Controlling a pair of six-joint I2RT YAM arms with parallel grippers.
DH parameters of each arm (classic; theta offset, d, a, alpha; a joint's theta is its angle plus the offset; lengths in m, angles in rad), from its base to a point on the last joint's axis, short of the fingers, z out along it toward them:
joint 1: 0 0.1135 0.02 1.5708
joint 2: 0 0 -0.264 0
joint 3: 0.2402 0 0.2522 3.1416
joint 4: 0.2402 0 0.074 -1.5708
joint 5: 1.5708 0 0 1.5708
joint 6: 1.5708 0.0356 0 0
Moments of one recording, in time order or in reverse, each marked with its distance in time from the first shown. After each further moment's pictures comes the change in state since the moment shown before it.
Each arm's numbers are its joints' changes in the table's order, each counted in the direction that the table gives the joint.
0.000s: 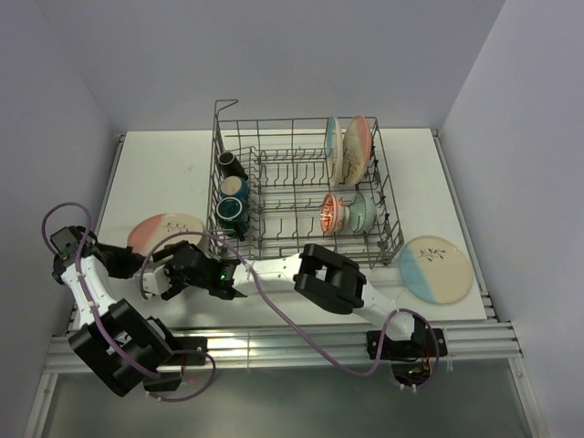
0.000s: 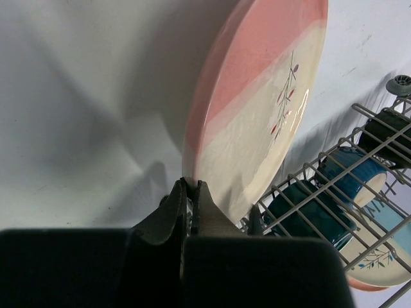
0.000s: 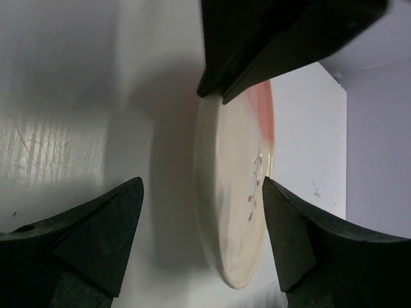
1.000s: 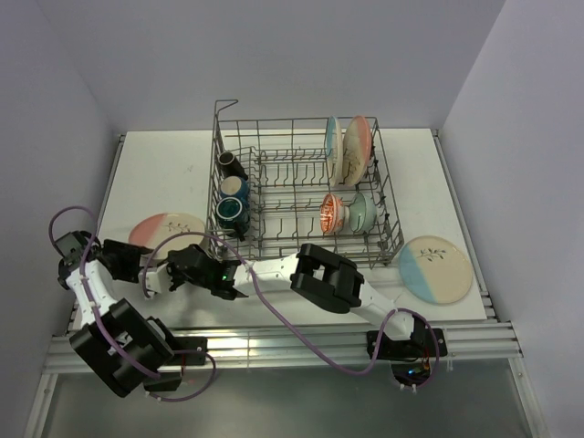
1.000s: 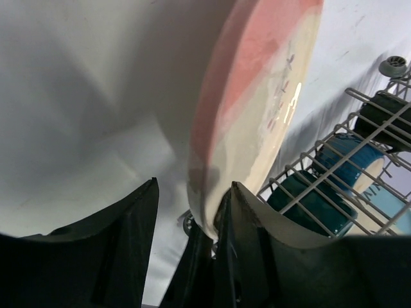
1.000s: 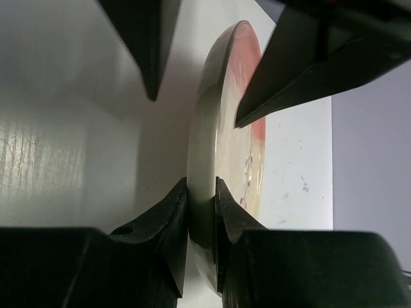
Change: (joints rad) left arm 0.005 0.011 -0.066 -0.074 0.076 0.016; right arm -0.011 -0.034 -0.026 -0.097 0.030 -0.046
